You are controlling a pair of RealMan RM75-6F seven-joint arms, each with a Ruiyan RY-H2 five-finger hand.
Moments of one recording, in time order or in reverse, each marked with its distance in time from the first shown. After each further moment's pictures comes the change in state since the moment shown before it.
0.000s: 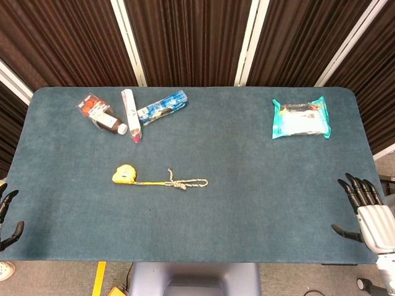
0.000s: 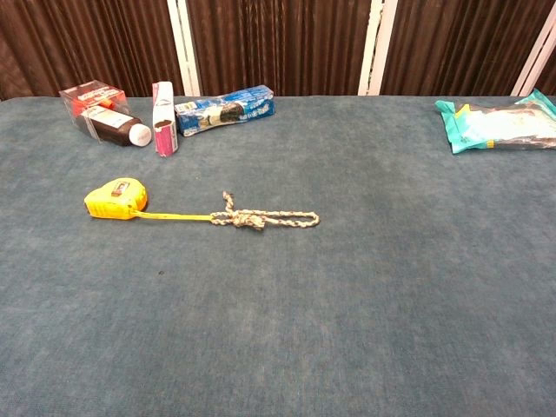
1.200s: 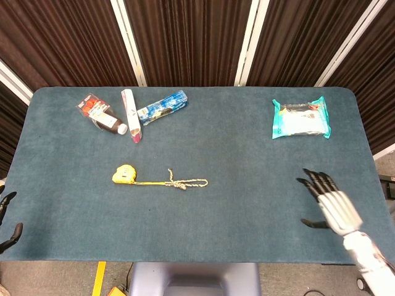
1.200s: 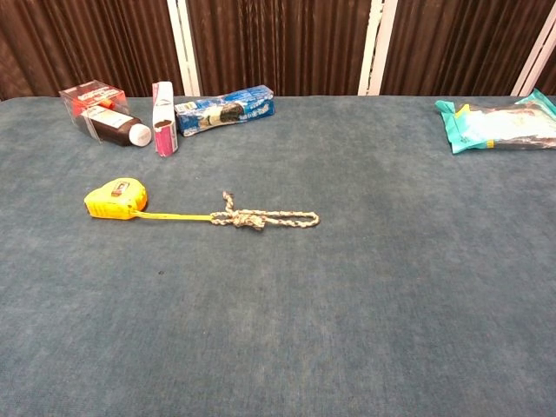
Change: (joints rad) left arm 0.017 0.010 0.003 -0.035 0.003 0.031 0.016; right arm 0.187 -0.055 0.029 -0.005 -0.025 -0.255 0.036
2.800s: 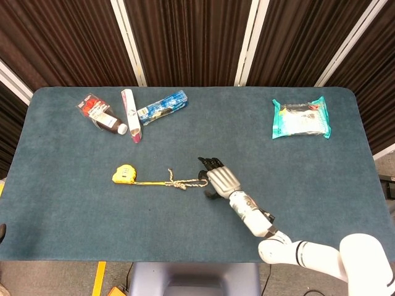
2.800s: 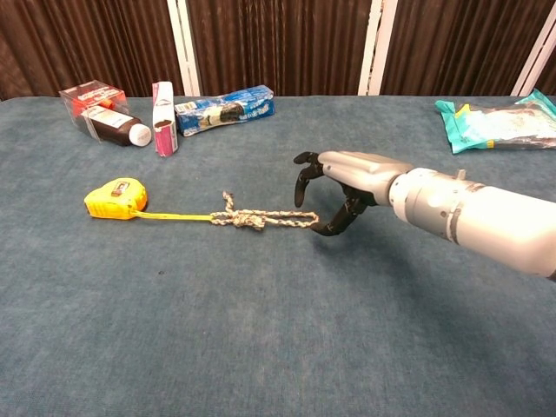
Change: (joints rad) left arm 0.030 0.045 -0.020 0.008 -0.057 0.006 -0.103; right arm 0.568 -0.668 0.207 0.340 0.512 -0.479 -0.372
